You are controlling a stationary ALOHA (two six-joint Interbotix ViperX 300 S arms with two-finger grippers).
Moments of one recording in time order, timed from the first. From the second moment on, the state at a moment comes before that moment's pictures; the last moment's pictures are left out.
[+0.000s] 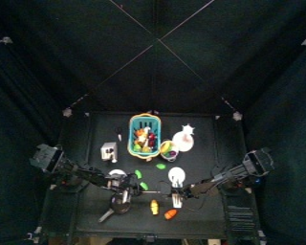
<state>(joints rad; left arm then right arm) -0.31 -0.01 0.90 -0.25 -0.60 -0.07 0.34 -0.11 0.58 -0.46 0.54 0.73</state>
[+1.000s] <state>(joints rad) -0.48 0.09 0.84 -0.56 -0.64 0.15 0.40 -0.02 0.54 -0.37 0.52 0.73</state>
